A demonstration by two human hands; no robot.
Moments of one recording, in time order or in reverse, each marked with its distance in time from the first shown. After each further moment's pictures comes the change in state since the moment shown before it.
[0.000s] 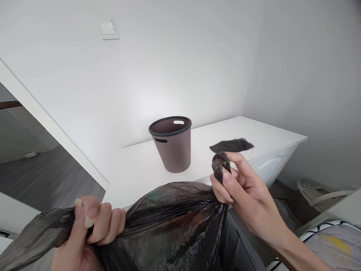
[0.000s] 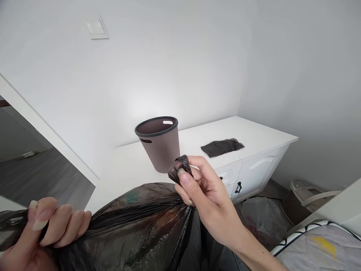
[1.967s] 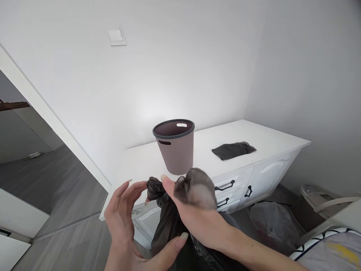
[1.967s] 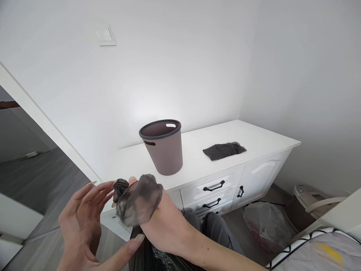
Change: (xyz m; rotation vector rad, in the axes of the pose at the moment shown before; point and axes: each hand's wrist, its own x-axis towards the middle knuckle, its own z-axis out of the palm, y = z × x) left_hand -0.021 -0.027 0.012 0.621 -0.084 0.312; right_hand 0.013 0.028 0.070 -0.475 -0.233 0.043
